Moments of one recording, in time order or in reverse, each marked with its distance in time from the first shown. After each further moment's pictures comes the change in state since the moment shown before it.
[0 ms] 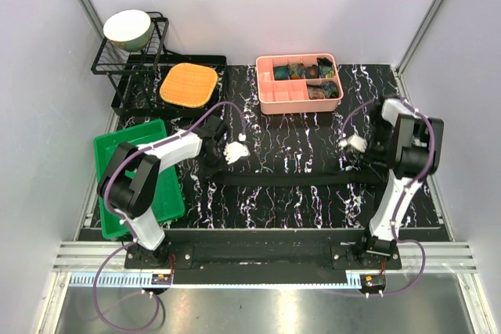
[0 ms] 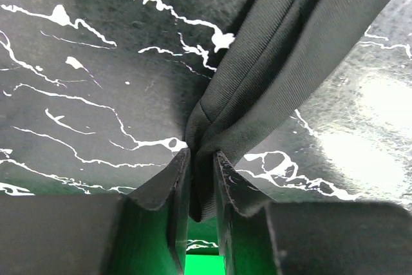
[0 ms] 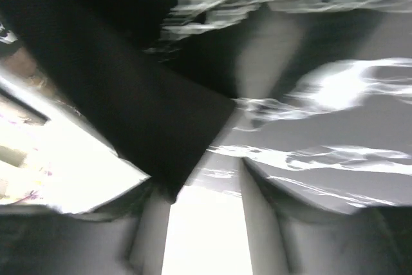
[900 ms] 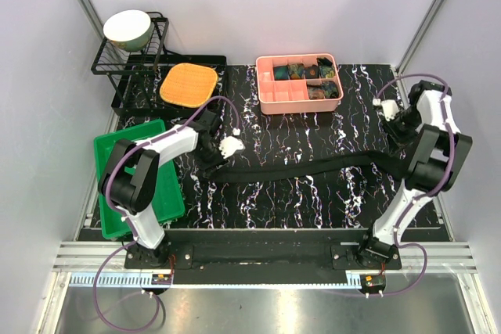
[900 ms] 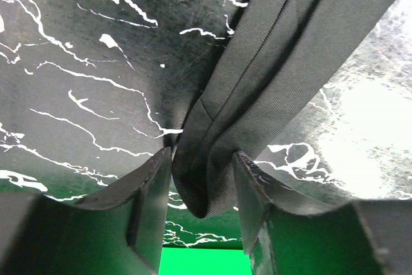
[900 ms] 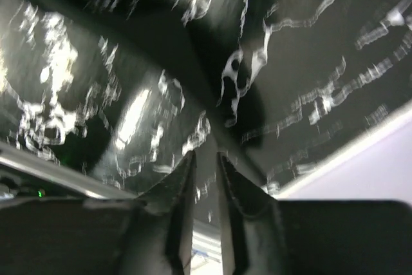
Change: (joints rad) left arm 0.063 0.033 0.053 -0.043 0.026 -0.003; right arm -0.185 -0.119 0.222 0.078 -0.278 0.338
